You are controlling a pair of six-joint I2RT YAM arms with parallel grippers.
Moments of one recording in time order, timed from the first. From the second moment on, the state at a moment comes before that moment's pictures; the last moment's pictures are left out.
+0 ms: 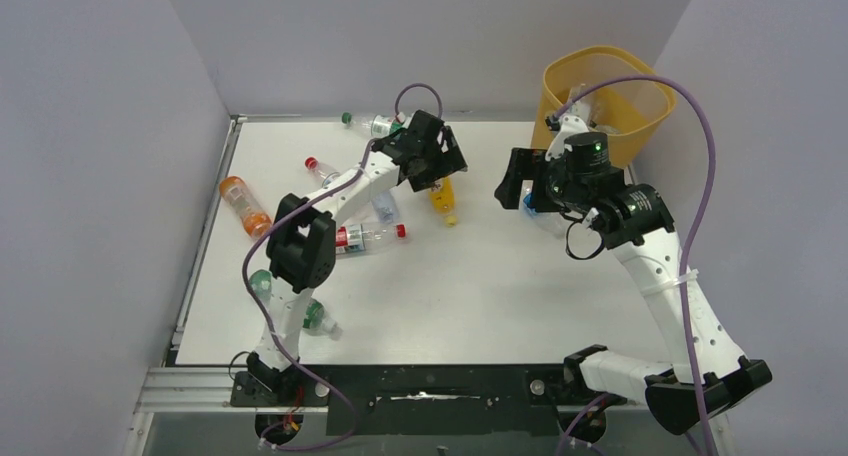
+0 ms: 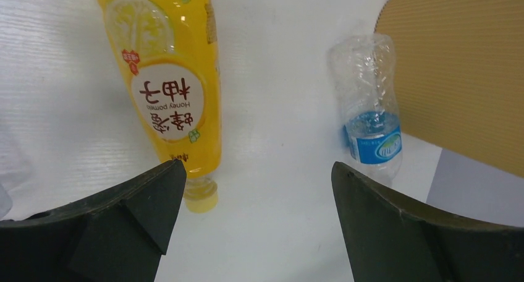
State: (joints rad) left arm -0.63 2.15 1.91 -0.53 -0.03 -0.93; right arm 0.39 1.17 1.43 -0.90 -0.05 0.36
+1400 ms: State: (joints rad) left arm -0.62 2.46 2.26 -0.73 -0.38 -0.88; right arm 0.39 1.16 1.22 -0.80 -0.11 0.32
